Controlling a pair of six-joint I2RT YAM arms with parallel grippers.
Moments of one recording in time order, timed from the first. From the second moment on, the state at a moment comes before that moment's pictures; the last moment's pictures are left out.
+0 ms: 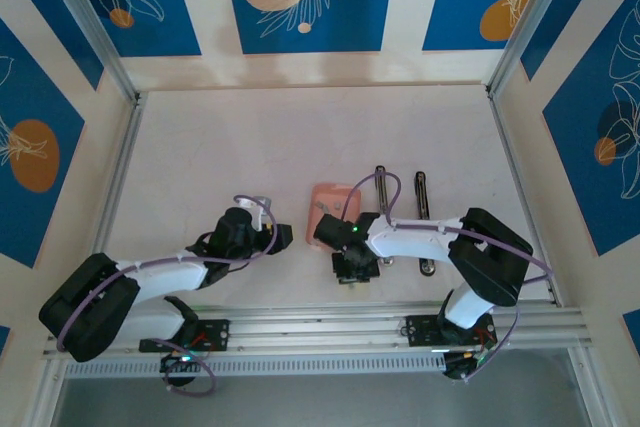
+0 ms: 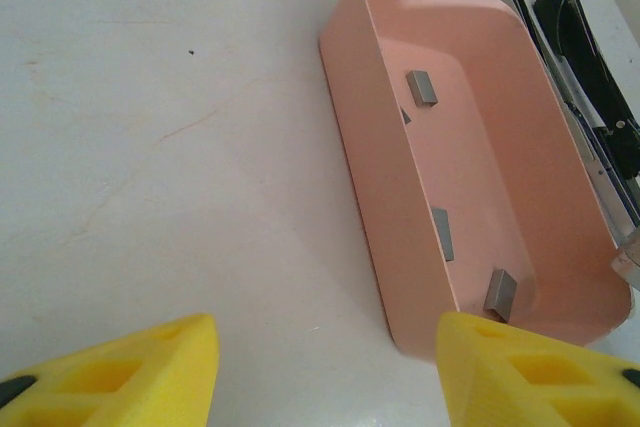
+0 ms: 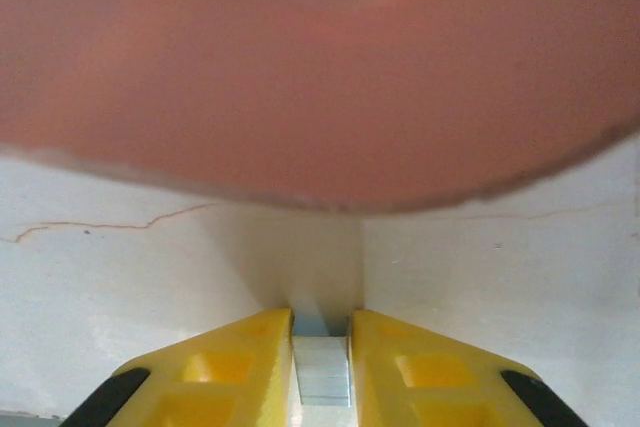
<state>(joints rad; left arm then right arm) -0.67 1.24 0.29 0.38 0.14 -0.60 1.02 1.59 0.86 -0.81 -0.07 0.93</state>
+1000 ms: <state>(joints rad) -0.67 1.19 0.42 0.18 0.16 -0.48 0.91 1.24 0.77 -0.77 -0.05 0.93</state>
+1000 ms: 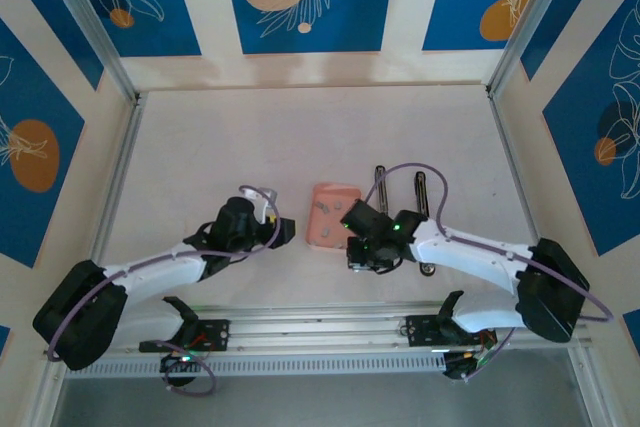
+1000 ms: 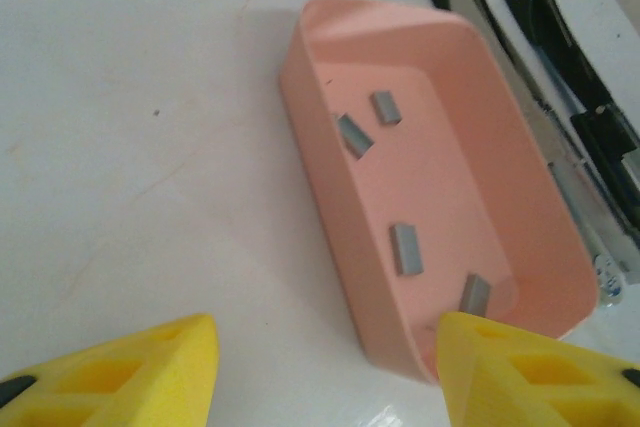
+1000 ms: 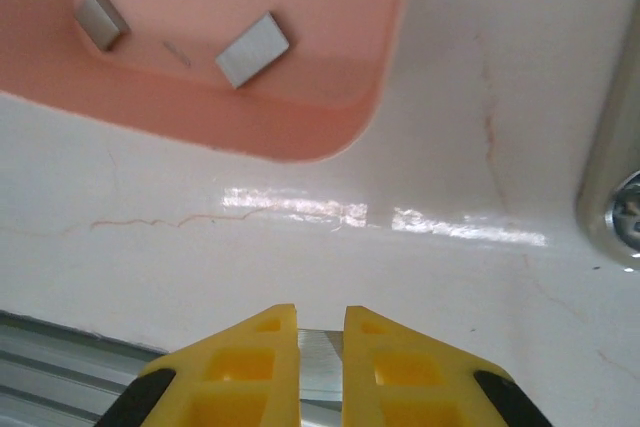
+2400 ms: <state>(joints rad) -1.13 2.44 2.20 -0.61 -0.11 -0.48 -0.45 1.13 0.71 -0.58 -0.52 0.42</state>
